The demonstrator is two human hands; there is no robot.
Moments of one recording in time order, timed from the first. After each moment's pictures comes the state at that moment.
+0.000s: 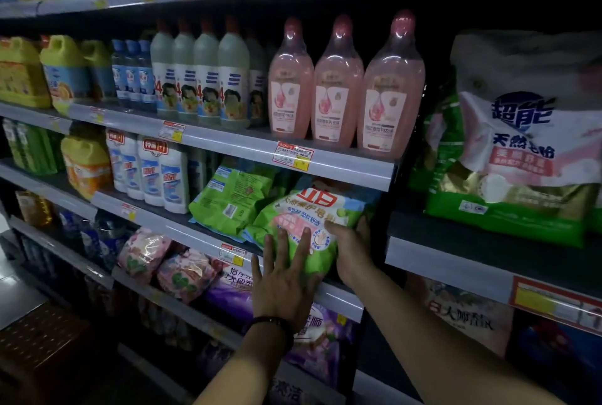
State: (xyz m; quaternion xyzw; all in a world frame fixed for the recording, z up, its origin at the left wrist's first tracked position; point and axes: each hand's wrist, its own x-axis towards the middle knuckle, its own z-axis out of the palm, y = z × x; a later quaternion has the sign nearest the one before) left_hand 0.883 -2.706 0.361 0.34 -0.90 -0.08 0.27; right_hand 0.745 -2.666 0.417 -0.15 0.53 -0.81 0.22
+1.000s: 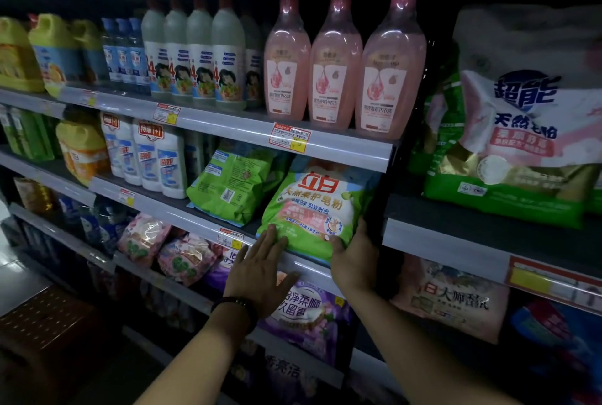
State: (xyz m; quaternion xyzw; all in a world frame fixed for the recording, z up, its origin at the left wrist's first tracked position) left_hand 0.916 -2.755 0.332 0.28 -0.93 -0.05 0.21; right_hand 0.764 -2.633 0.376 -0.25 0.82 -0.52 -0.05
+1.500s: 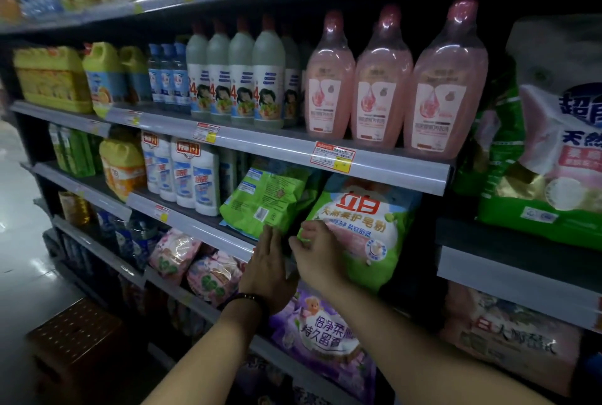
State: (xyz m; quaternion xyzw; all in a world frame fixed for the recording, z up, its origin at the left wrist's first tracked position) left_hand 0.928 -2.816 0.362 0.33 -0.90 -0.18 0.25; right_hand 0.844 -2.719 0.424 -0.39 0.74 -0.54 0.11
